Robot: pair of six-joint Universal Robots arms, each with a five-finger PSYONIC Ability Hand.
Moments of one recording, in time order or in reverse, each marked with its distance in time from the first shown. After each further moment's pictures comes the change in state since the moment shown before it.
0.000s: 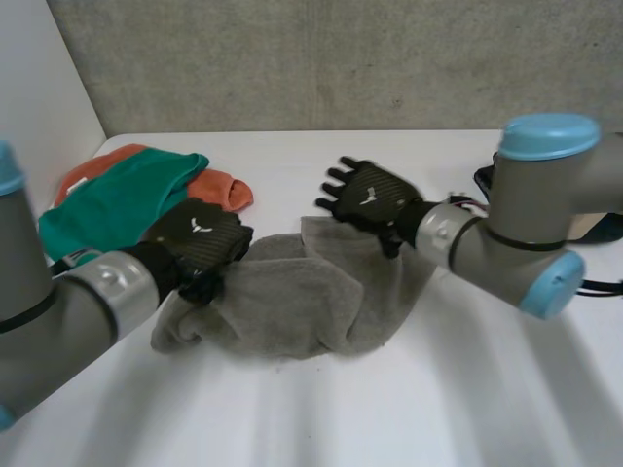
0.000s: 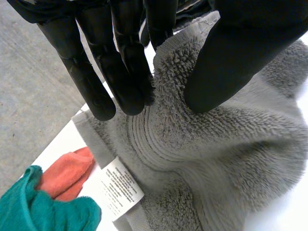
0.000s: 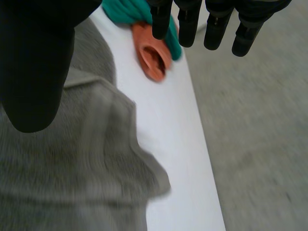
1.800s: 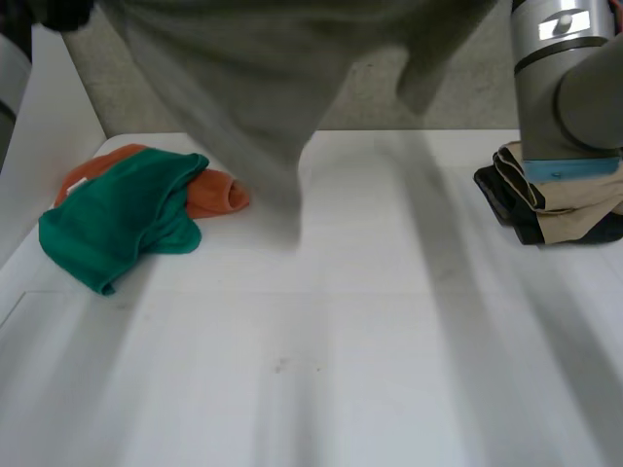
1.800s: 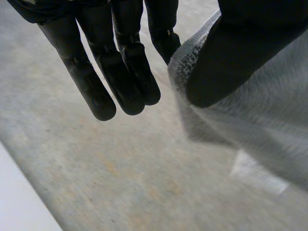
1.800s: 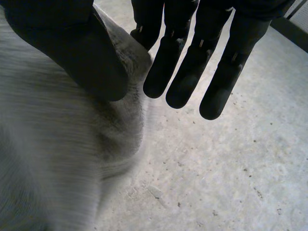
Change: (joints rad) left arm 0.196 0.045 0.296 0.603 -0.080 -0.208; right arm -0.057 -0.250 -0.056 -0.746 0.492 0.547; left_hand 0.000 0.007 0.010 0.005 0.018; right_hand 0.888 0.975 0.978 0.985 0.957
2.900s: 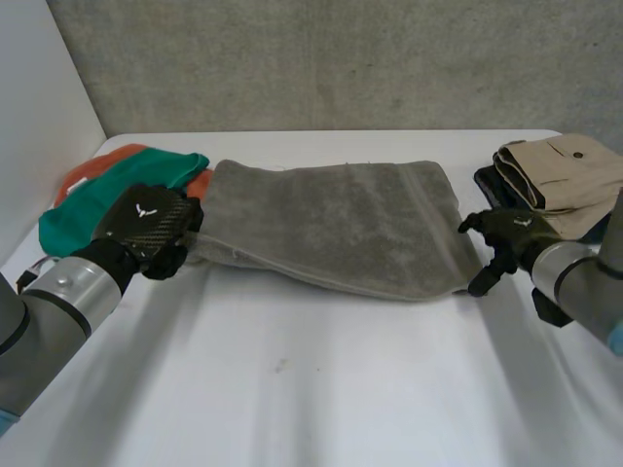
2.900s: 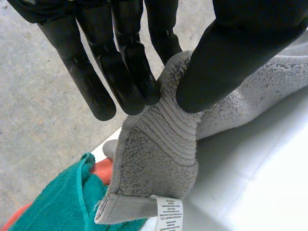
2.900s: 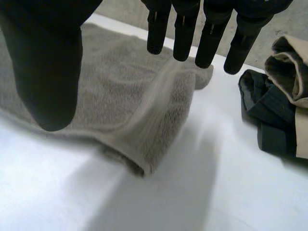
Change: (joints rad) left arm 0.008 -0.010 -0.554 -0.137 0.183 0.023; right arm -0.227 0.024 0.520 0.661 -0.157 0.265; left_hand 0.000 0.001 0.000 0.000 0.008; right_hand -0.717 -0.830 -0.783 -0.794 -0.763
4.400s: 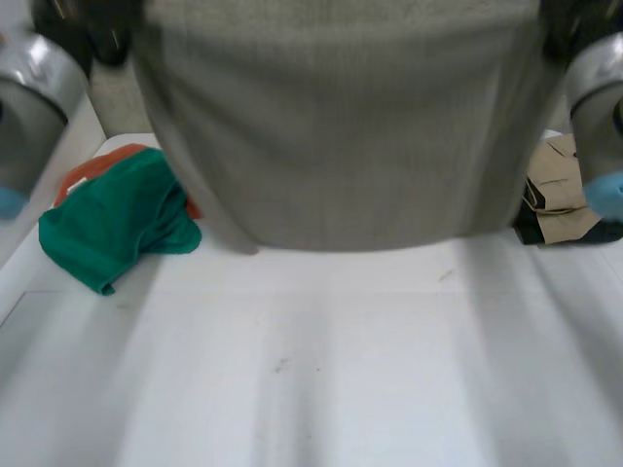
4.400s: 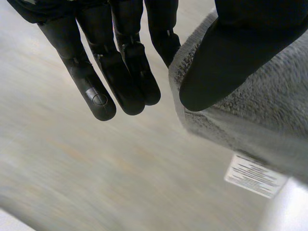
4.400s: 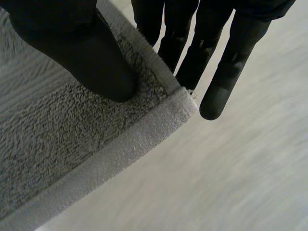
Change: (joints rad) left arm -0.030 -0.227 0.829 -0.025 -0.118 0.252; right arm 0.103 -0.049 -0.497 -0.329 0.235 -0.443; left_hand 0.000 0.000 0.000 0.000 0.000; right_hand 0.726 0.820 0.782 0.794 0.789
